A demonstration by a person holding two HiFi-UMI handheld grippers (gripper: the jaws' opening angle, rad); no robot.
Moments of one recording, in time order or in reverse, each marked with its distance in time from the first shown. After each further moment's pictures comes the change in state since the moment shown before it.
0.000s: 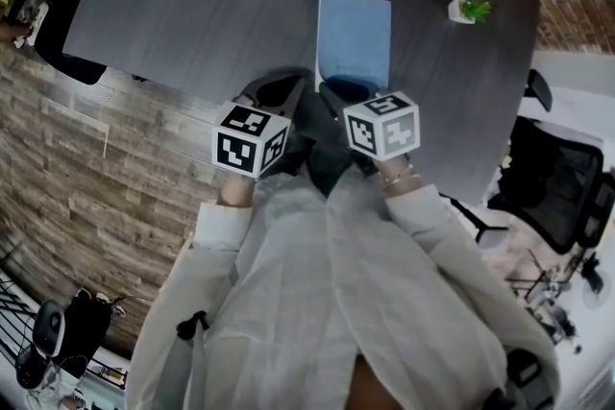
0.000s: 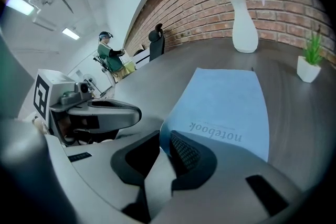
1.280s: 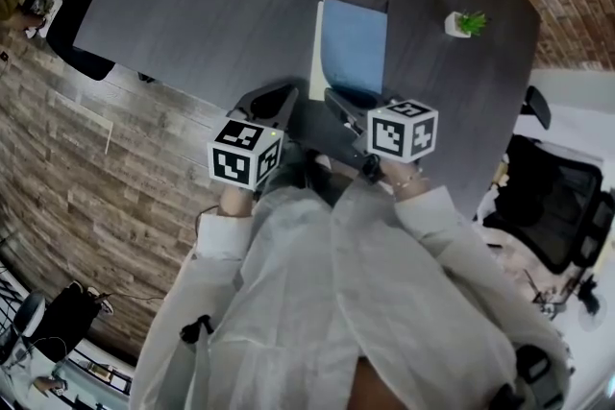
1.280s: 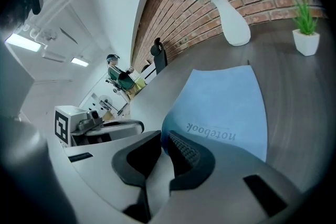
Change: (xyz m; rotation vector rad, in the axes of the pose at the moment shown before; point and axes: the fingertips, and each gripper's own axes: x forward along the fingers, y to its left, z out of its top) left arm -0.012 -0.010 0.003 -0.029 -0.064 0.093; right arm -0.030 -0.004 0.013 0.164 -0.106 0.231
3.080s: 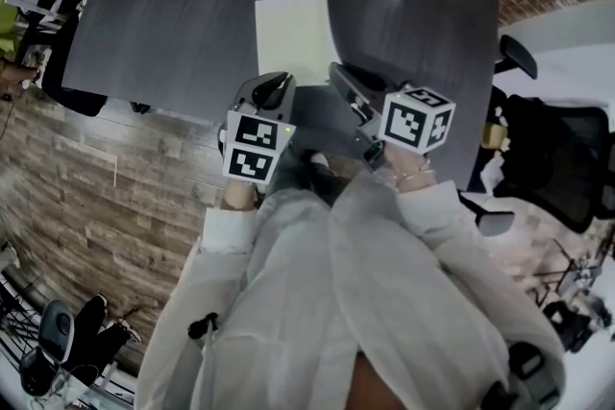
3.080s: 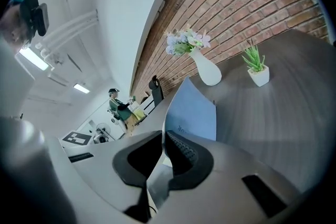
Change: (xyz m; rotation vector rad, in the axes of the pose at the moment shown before) left arm 0.041 -0.100 0.027 0.403 0.028 0.061; right arm -0.135 -0.026 0.037 0.082 -0.352 0.004
